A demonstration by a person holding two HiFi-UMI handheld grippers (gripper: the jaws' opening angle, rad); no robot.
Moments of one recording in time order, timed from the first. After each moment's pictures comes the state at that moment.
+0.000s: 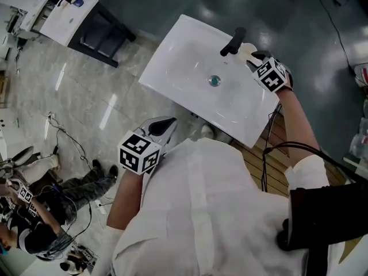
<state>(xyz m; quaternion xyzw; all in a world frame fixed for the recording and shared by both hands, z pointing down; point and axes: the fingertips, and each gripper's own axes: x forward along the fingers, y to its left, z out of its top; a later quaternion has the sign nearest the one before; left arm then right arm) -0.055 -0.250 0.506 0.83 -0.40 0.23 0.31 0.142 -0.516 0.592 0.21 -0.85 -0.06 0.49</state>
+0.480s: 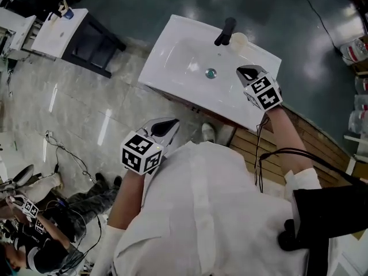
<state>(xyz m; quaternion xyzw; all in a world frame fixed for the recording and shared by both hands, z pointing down) -0.063 -0.204 0.495 0.87 -0.33 0.22 0.29 0.113 -0.392 0.540 0.30 -0.87 0.03 0.39</state>
